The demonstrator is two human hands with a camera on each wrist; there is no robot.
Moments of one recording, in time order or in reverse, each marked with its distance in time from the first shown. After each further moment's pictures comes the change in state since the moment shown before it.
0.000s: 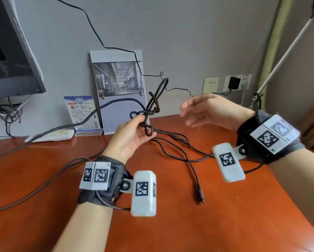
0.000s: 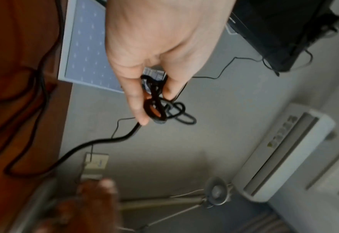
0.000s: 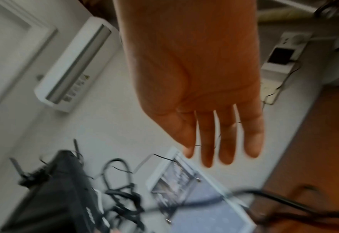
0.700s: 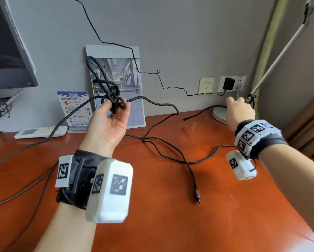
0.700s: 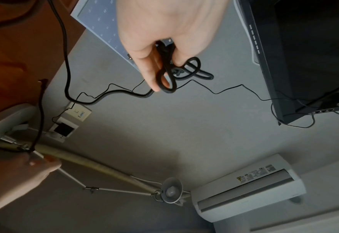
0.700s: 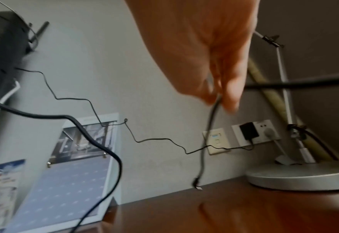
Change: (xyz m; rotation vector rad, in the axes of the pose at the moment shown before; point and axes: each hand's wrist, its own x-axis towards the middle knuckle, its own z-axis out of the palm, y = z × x) left_hand -0.005 0.033 -0.013 -0.725 0.074 0.046; right_hand 0.017 0.061 -0.067 -1.327 0.761 0.282
